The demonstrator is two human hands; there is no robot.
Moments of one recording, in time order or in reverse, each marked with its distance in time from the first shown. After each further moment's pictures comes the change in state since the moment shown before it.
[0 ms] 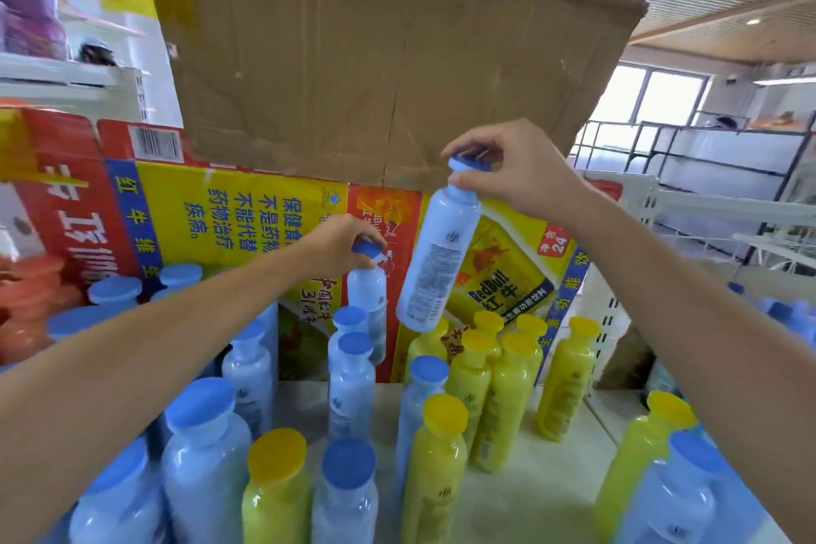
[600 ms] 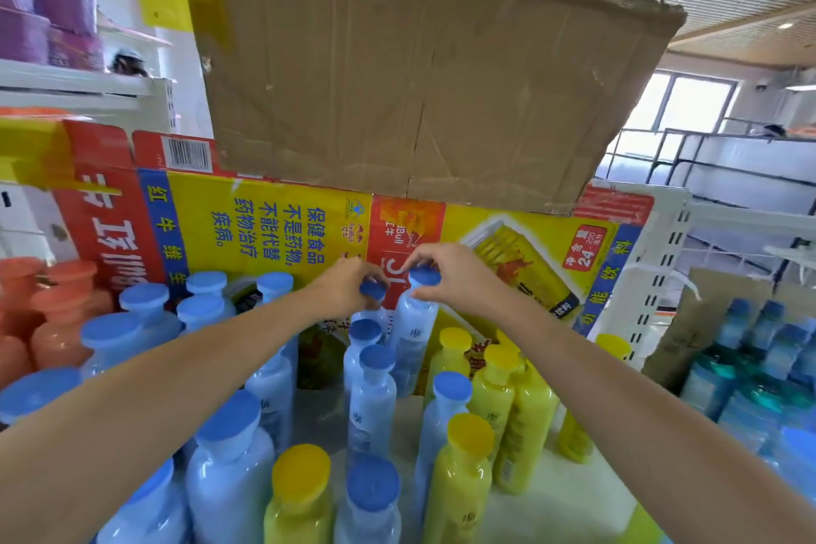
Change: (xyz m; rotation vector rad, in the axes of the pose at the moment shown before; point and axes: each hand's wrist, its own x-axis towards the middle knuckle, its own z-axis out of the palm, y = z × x) left_hand -0.016 -0.022 0.026 0.025 -0.085 -0.124; right_hand -0.012 0.021 0.121 -0.020 -0.312 0.104
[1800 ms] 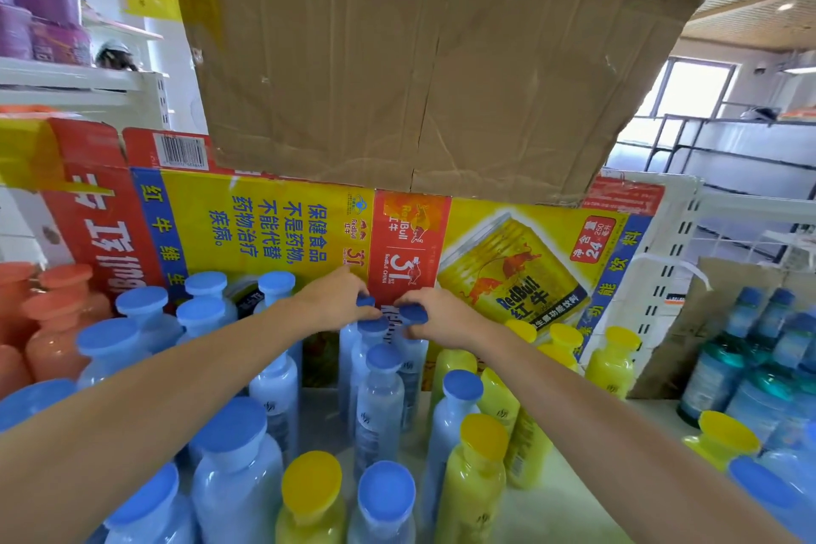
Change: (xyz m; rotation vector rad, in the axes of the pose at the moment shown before) left_hand -0.009 -0.013 0.006 0.115 -0.166 -0.173; right_hand 0.006 0.020 0.061 0.046 -0.217 0.091
